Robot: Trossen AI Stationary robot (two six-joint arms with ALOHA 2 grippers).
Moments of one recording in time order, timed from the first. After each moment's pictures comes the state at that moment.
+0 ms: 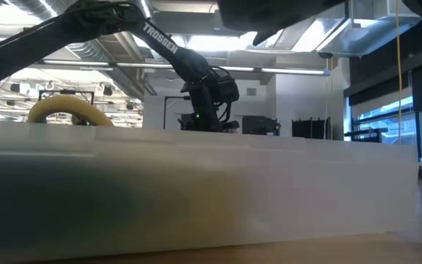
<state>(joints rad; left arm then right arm) 0.55 2.33 1.91 -0.76 -0.03 -1.80 -0.69 1.87 2.36 -1.34 -0.18 -0.56</state>
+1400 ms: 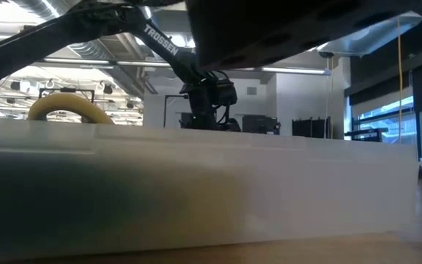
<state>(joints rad) 0.57 2.35 1.91 -0.79 -0.01 -1.64 -0.69 1.87 2.36 -1.33 -0.18 -0.56</state>
